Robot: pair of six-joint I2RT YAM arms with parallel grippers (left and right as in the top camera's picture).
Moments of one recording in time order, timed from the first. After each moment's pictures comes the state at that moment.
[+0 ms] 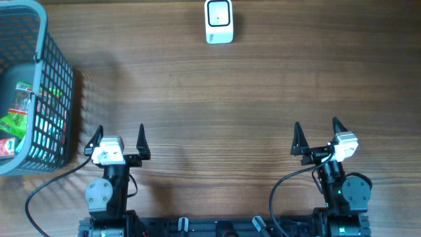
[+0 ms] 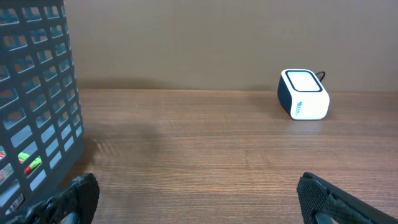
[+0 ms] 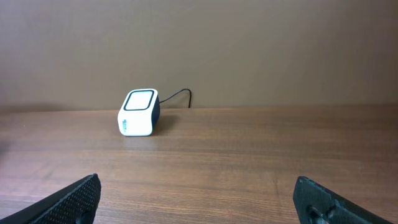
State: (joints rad) left arm 0.06 0.01 0.01 -0.07 0.04 -0.02; right arm 0.00 0.01 0.01 0.01 -0.15 0.09
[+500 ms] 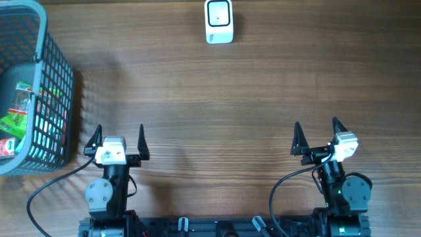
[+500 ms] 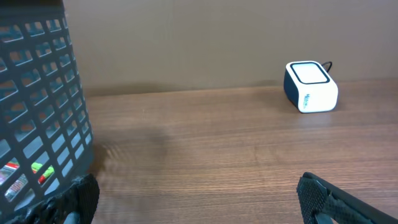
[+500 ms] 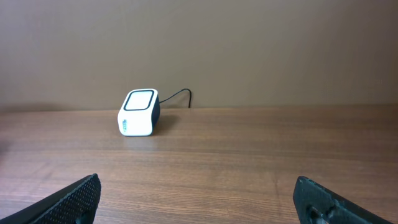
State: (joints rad) left arm 0.06 0.01 0.01 -0.07 0.03 0.06; right arm 0.00 0.01 0.01 0.01 -0.15 0.09
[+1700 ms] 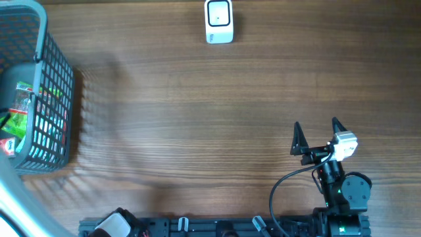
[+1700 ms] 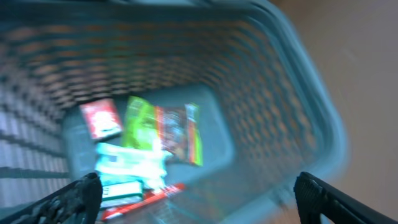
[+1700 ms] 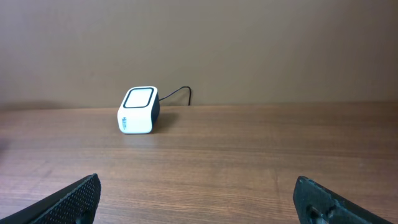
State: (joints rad) left arm 0.66 1.33 1.73 -1.10 -0.19 -0.68; right arm 0.00 0.02 0.01 0.01 -0.15 0.09
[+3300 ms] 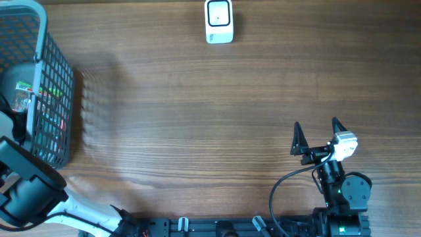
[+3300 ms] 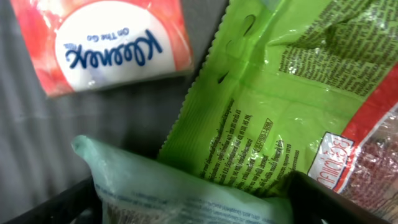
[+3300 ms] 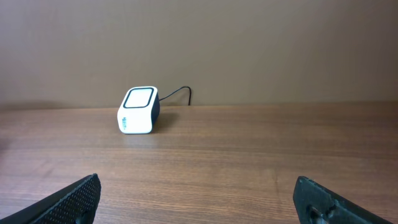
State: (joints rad) left arm 0.79 1.91 1.33 -0.78 -0.09 -0.73; right arm 0.00 0.02 0.01 0.01 -0.15 0.09
